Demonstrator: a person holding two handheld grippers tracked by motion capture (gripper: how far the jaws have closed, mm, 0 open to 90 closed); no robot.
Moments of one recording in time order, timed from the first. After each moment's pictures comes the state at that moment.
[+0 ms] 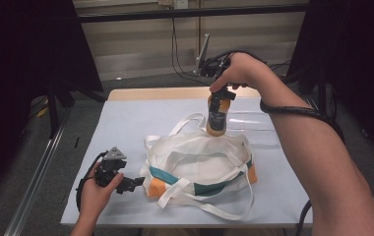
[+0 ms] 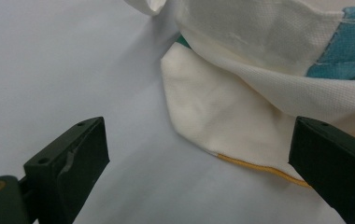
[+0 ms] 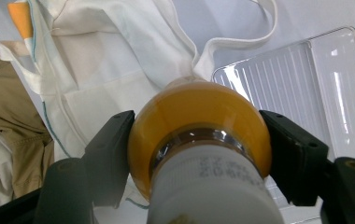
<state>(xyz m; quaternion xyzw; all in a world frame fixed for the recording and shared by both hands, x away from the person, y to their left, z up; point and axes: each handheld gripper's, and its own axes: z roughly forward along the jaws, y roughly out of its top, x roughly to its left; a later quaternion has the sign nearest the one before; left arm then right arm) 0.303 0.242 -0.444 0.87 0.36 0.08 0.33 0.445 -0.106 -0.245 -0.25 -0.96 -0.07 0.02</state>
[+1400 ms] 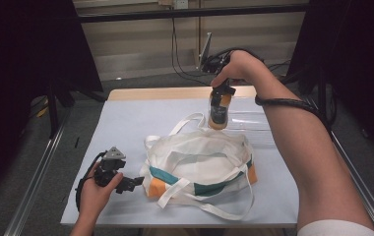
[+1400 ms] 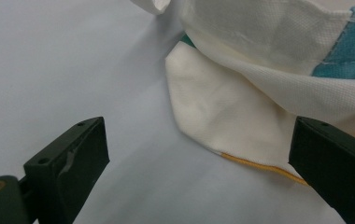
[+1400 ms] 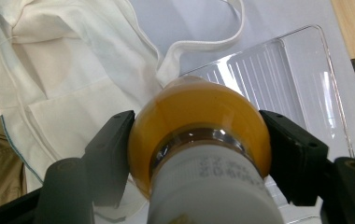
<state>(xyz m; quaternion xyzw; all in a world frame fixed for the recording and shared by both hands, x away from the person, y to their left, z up) 0.303 0.243 -0.444 0.87 0.37 0.08 0.33 0.476 -0.115 -0.260 -0.27 -0.96 -0.06 0.01</state>
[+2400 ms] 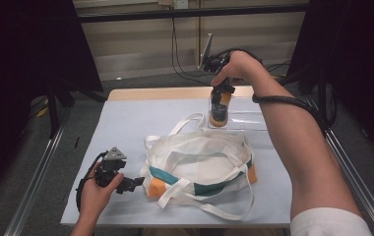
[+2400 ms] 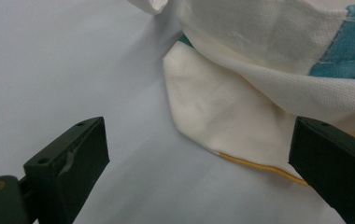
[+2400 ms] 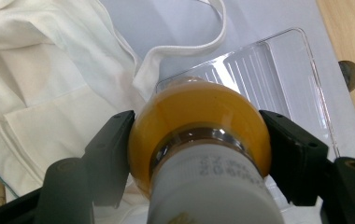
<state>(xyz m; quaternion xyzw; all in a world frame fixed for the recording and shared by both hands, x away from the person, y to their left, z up) 0.302 0.241 -0.444 0.86 0.37 0.08 0.33 0.494 -0.121 -0.274 -0.28 -0.96 -0.06 0.01</state>
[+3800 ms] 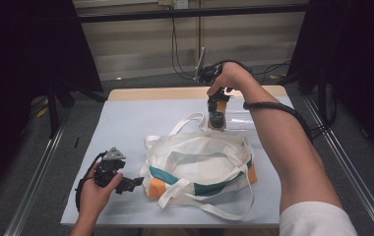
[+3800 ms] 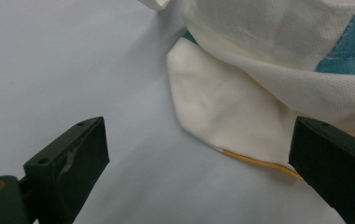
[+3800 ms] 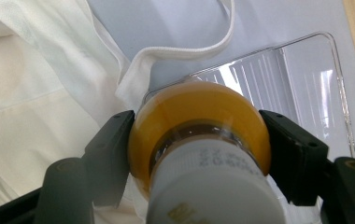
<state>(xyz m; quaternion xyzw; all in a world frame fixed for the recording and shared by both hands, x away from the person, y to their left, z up) 0.302 0.243 -0.446 0.86 0.38 0.08 0.33 0.505 -0.108 -0.314 -0.26 -0.96 -0.05 0.01</state>
